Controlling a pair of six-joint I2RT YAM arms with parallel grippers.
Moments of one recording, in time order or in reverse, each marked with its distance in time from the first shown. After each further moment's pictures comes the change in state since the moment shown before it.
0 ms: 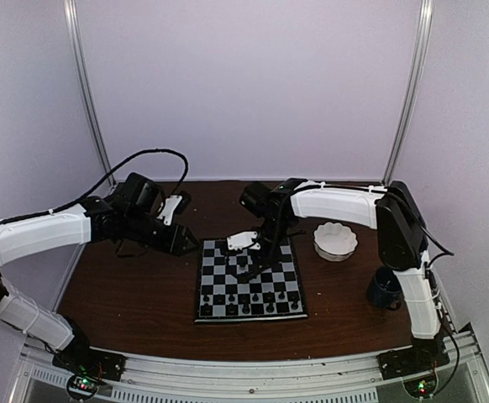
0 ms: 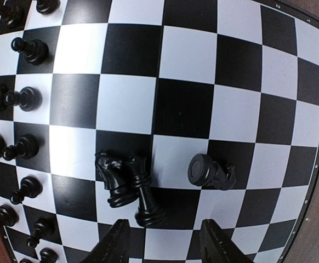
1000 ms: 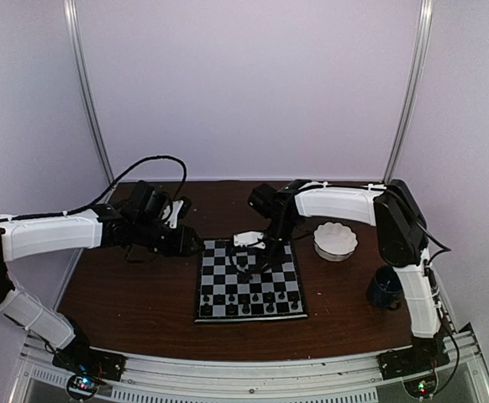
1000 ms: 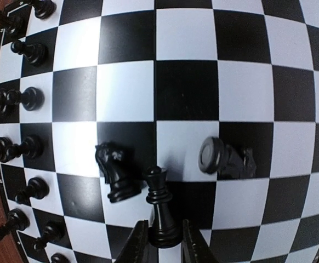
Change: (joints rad) left arm -0.005 0.054 -0.048 0.117 -0.021 -0.179; right arm -0.037 0.034 -0.010 -0.002 -0.103 0.064
